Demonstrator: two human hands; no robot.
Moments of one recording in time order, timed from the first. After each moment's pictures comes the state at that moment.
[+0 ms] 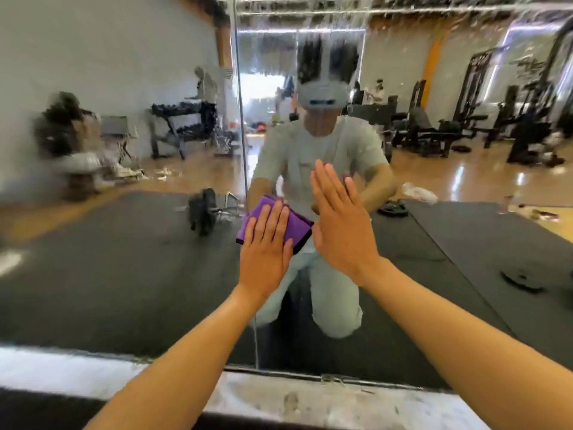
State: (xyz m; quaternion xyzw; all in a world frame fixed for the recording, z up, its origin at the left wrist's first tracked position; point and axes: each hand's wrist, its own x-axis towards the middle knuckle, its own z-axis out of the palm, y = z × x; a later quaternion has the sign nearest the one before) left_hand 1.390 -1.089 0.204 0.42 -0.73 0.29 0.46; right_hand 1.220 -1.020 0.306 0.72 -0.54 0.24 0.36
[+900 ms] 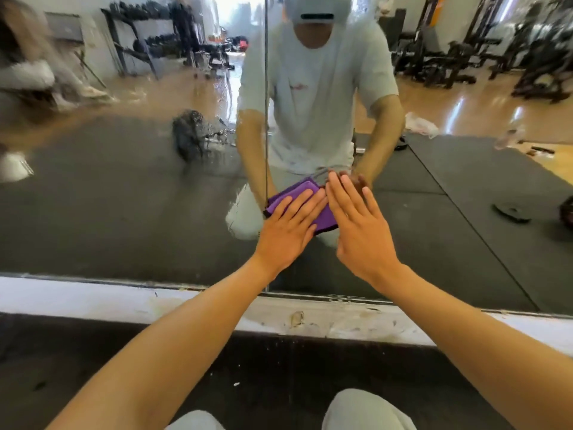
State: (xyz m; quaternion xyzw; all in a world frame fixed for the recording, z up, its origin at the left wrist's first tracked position) left_hand 1.401 -1.086 0.070 0.34 -0.82 0.30 0.34; right_hand 1.226 -0.989 0.144 0.76 -0.56 0.15 0.28
